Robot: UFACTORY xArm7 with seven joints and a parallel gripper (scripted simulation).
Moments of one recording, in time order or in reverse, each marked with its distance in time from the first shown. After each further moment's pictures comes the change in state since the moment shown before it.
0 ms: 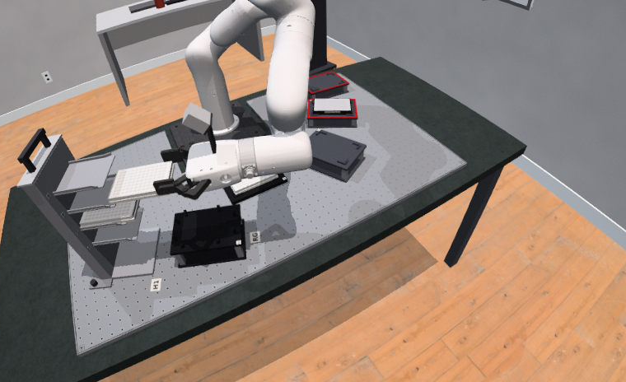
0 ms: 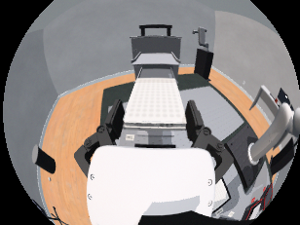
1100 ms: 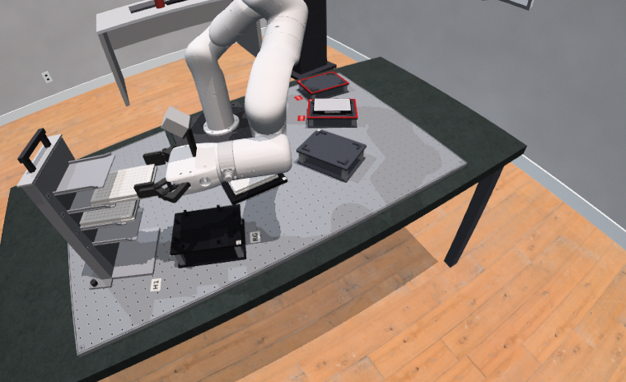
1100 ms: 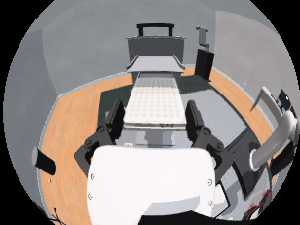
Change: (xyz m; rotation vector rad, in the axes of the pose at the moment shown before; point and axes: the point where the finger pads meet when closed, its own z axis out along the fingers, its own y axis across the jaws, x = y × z) arm 0.000 0.000 0.039 0.000 0.000 0.000
